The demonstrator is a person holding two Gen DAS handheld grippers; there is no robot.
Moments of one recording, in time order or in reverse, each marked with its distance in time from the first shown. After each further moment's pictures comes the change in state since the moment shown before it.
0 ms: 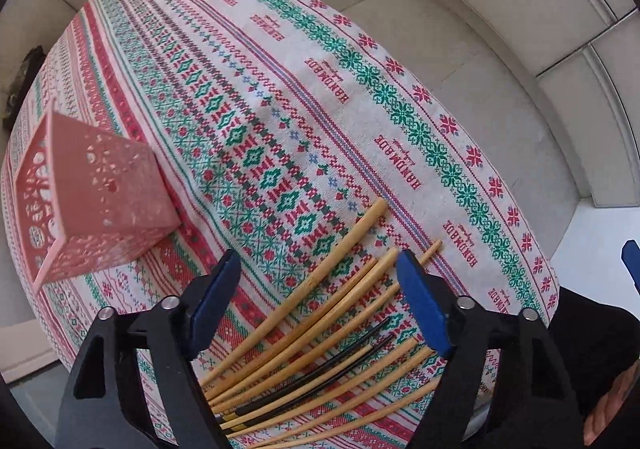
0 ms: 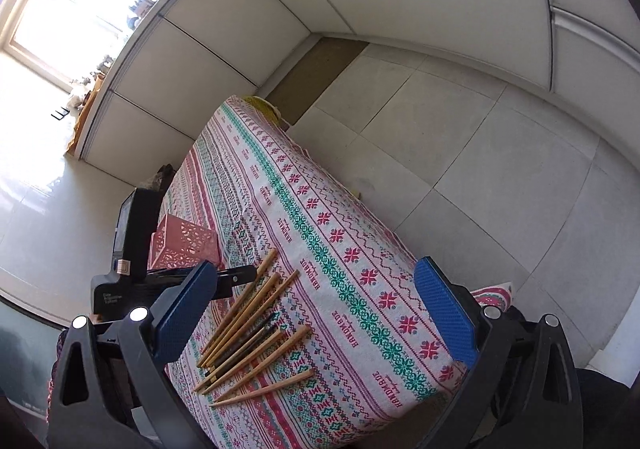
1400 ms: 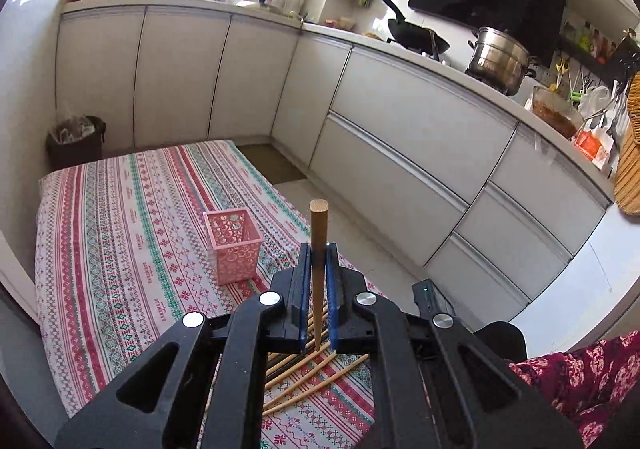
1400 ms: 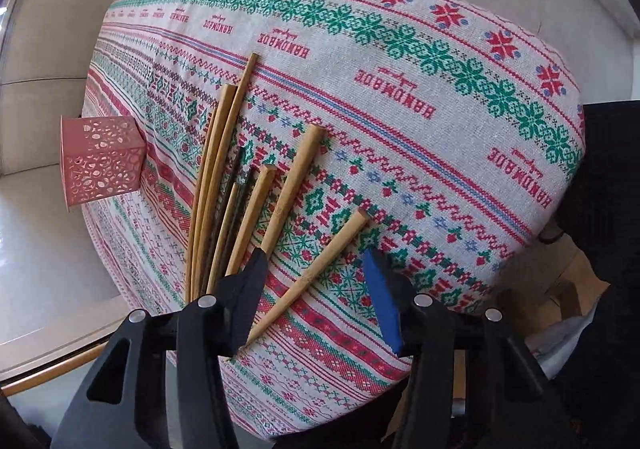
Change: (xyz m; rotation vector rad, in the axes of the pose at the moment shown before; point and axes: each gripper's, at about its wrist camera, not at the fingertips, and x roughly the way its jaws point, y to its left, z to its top) left arm -0.208 0.087 -0.252 -0.178 -0.969 -0.279; right arm 0.116 0.056 -0.114 0.303 0.423 -0.274
